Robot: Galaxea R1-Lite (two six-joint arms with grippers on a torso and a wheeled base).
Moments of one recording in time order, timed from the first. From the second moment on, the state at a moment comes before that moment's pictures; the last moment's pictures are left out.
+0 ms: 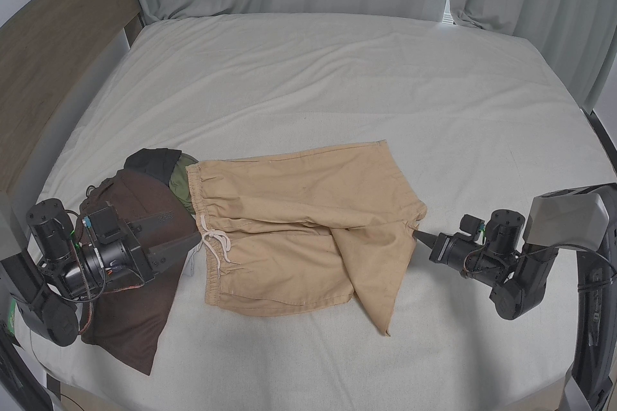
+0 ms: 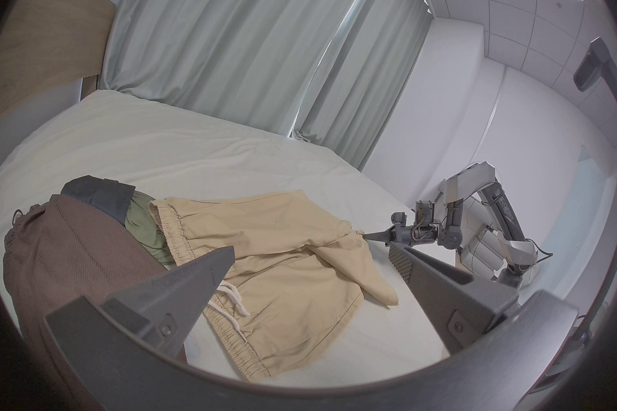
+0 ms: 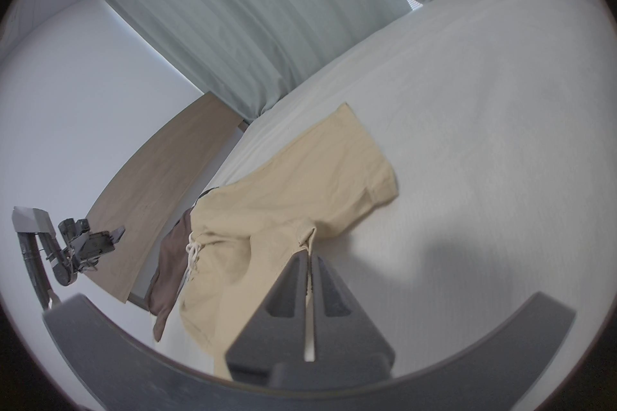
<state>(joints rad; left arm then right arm) -0.02 1.91 -0.27 -1.55 -0.77 -0.16 0.20 2.41 -0.65 -1.54 0.40 0.49</state>
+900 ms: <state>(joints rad) -0.02 1.91 -0.27 -1.55 -0.77 -0.16 0.17 2.41 -0.70 -1.54 0.37 0.46</state>
